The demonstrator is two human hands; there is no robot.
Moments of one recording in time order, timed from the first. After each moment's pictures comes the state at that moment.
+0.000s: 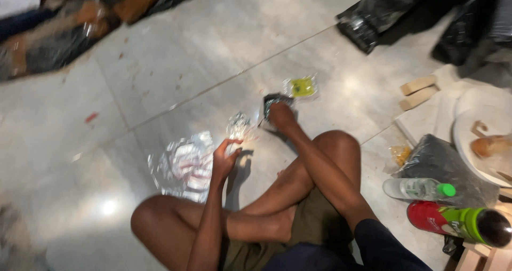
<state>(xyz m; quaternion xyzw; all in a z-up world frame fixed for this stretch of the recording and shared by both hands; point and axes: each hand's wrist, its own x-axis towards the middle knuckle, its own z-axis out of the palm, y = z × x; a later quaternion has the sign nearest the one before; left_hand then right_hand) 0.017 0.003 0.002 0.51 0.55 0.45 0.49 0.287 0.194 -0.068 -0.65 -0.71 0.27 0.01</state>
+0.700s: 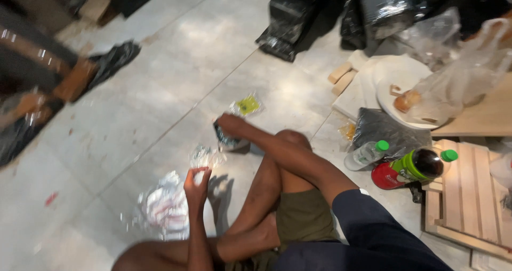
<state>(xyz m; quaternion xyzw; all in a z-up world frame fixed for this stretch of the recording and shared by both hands) 0.035 0.002 0.013 0.52 0.56 0.48 0.42 0.285 0.195 0.031 -0.58 -0.78 0.24 0.02</state>
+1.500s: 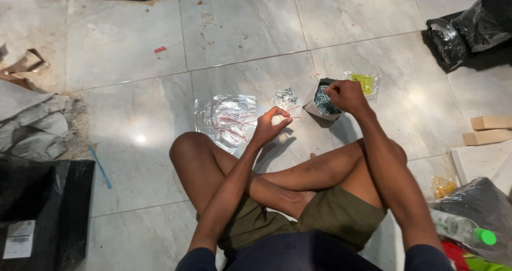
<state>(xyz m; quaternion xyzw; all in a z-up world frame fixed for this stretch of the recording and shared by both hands) 0.047 -0.002 0.010 0.52 0.58 0.47 0.42 0.314 0.162 0.095 -0.53 -0.79 0.28 0.15</state>
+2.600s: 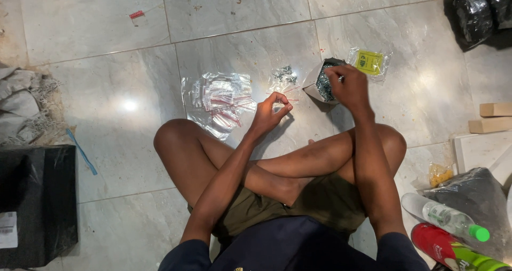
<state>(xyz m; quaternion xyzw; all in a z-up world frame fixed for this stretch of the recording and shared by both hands) 0.059 -0.001 -0.009 0.52 0.58 0.48 0.41 0.321 0.159 0.034 -0.50 -0.80 0.21 0.25</state>
